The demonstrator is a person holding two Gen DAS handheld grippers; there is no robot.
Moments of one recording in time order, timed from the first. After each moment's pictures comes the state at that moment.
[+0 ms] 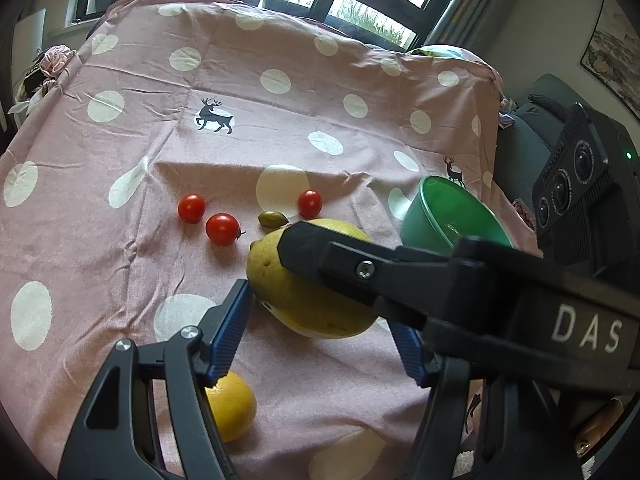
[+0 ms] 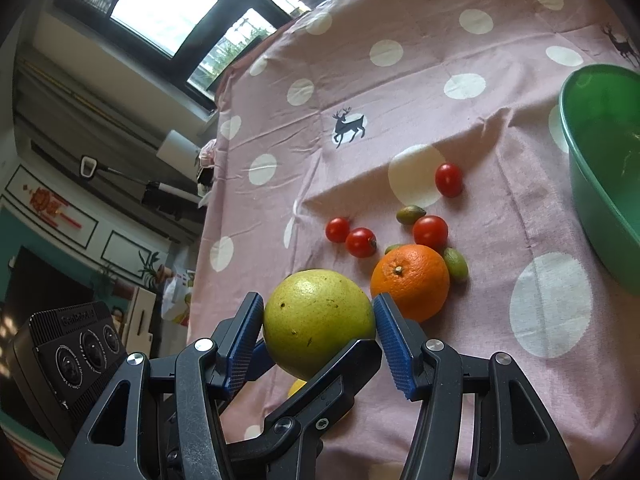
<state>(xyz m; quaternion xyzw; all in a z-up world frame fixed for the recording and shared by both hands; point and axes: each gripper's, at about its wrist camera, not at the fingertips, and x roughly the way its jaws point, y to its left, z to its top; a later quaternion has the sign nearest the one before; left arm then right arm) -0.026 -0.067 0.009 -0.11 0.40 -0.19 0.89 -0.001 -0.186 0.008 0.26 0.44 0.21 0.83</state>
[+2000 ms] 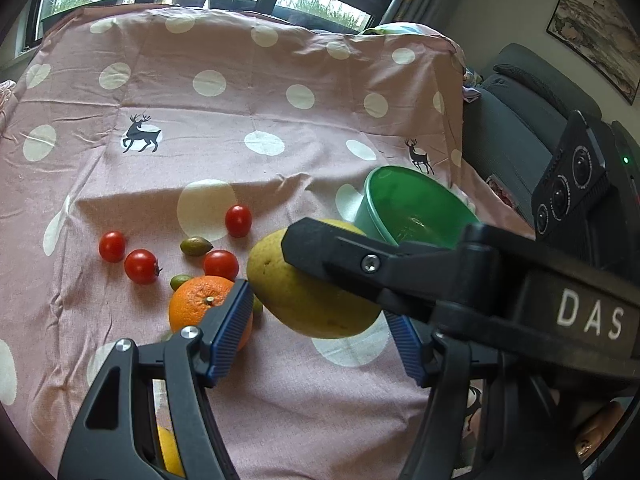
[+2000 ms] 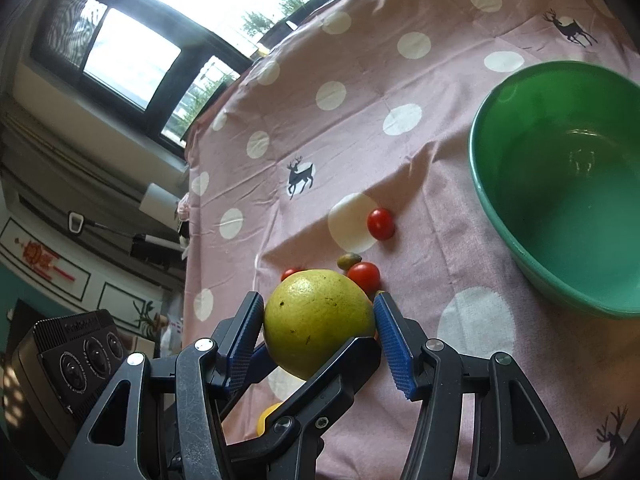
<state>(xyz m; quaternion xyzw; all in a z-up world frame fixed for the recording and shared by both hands) 0.003 -0.127 0.009 -0.08 0.40 -0.26 0.88 0.000 -0.251 0.008 0.32 0.40 0.15 0.84</state>
